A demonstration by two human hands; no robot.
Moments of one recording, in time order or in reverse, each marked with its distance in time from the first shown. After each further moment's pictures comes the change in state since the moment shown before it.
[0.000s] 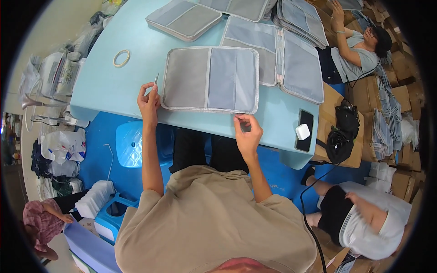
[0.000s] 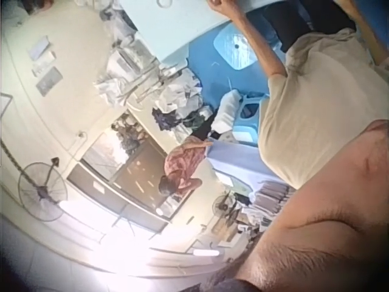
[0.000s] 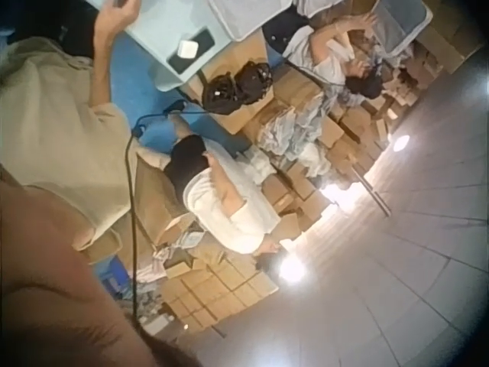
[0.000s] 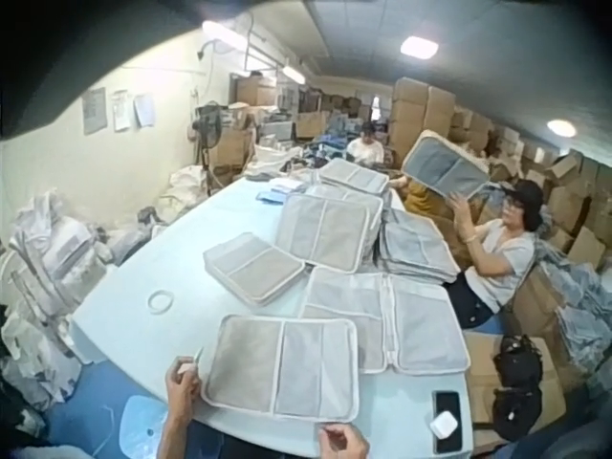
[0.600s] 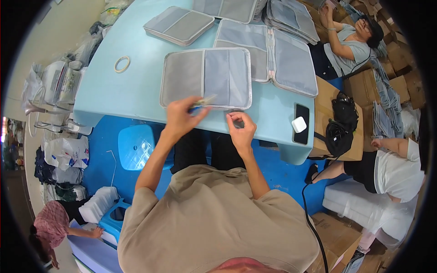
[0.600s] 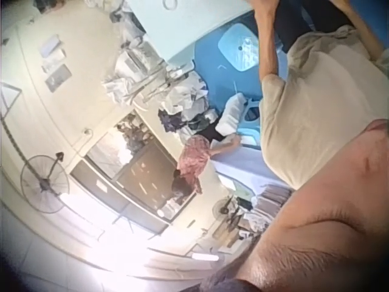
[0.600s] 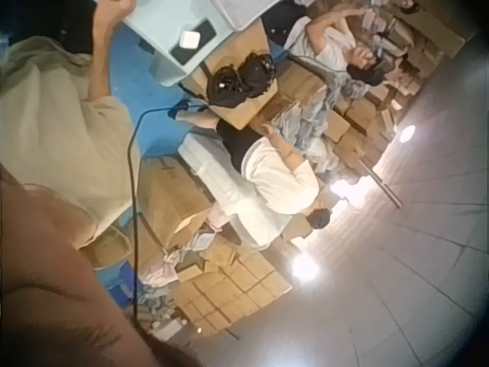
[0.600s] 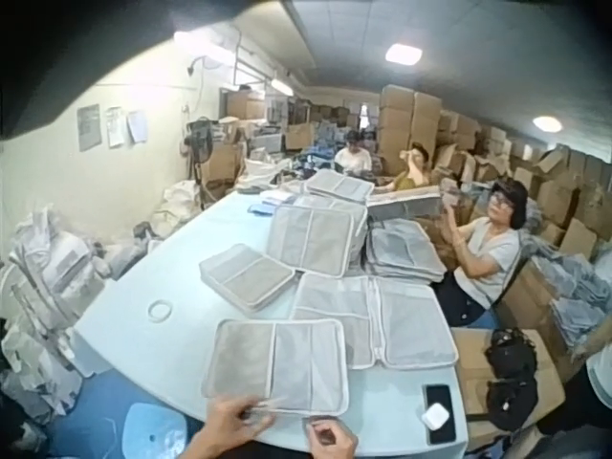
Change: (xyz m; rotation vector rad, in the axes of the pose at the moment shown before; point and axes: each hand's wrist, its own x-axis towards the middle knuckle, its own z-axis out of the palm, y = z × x) left_hand -0.074 0.047 0.090 0.804 -0.417 0.530; right_hand -0.004 0.002 0.005 0.075 0.073 -0.121
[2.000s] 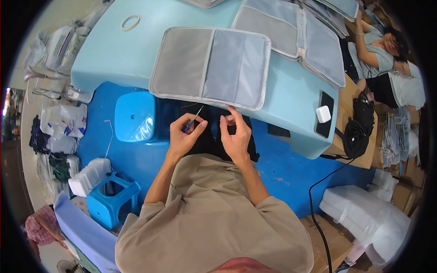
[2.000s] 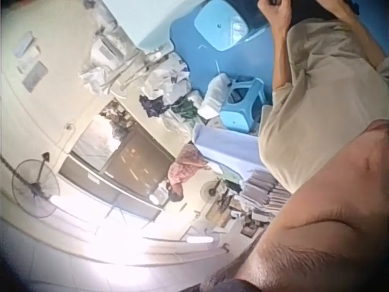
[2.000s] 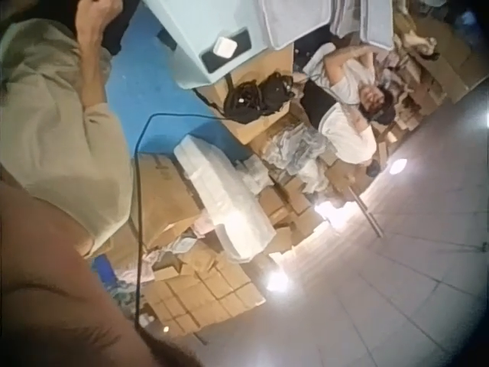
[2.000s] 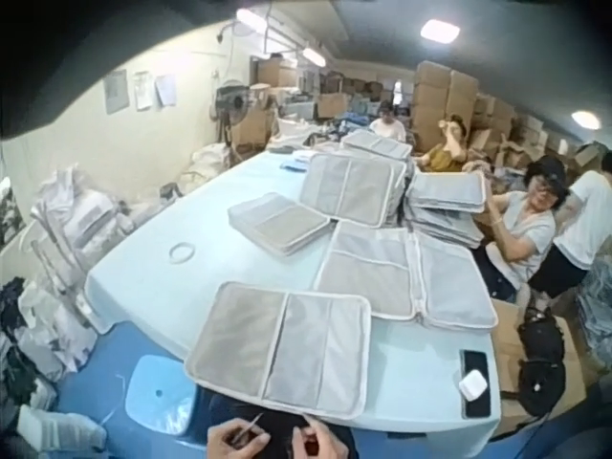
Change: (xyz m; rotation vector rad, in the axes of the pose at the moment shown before) left_hand -0.169 -0.013 0.029 -0.484 0.122 -0.538; right_hand -0.101 -0.020 0.014 0.040 -0.213 -0.008
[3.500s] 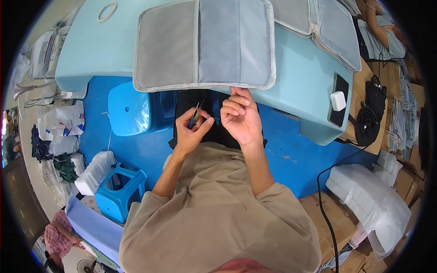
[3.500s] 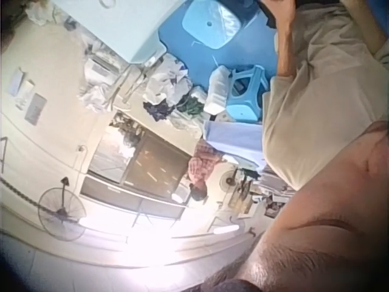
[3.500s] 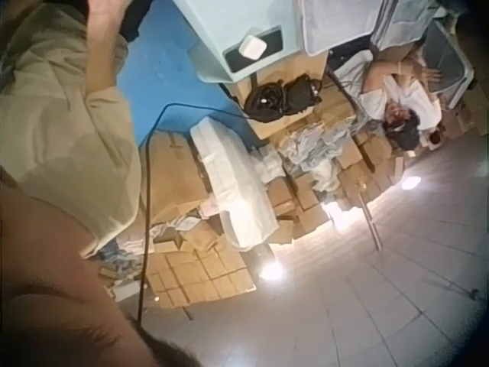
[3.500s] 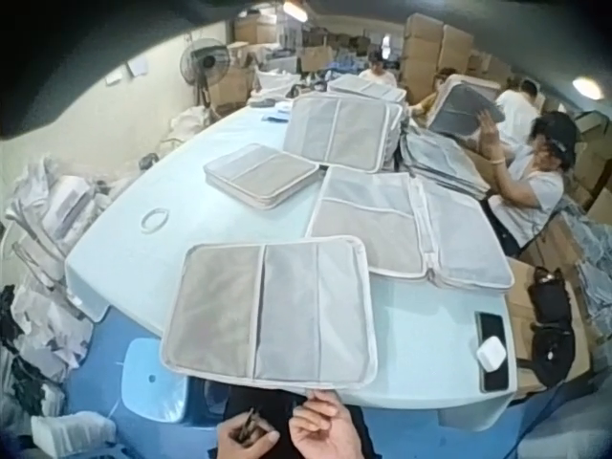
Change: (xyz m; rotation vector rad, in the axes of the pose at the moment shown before) left_hand -0.006 -0.032 0.016 -0.163 -0.124 -0.117; right_hand 0.046 0.003 -0.004 2.007 0.126 1.437
